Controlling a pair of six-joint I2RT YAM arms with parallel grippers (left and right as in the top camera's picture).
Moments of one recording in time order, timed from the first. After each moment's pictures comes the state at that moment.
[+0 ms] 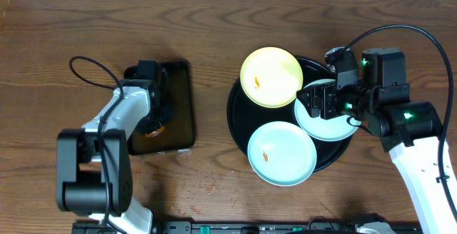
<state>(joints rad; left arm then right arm) -0.03 1.78 0.99 -0.74 -0.12 -0.68 0.18 1.22 1.16 -0.85 -0.39 0.09</state>
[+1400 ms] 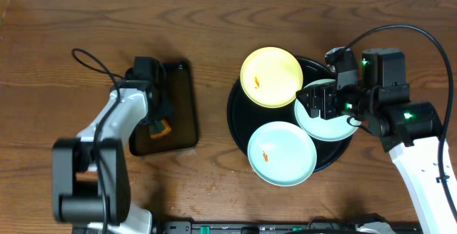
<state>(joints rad) -0.03 1.69 0.99 -0.66 -0.13 -0.41 0.18 1.22 1.16 -0.85 -0.39 0.09</state>
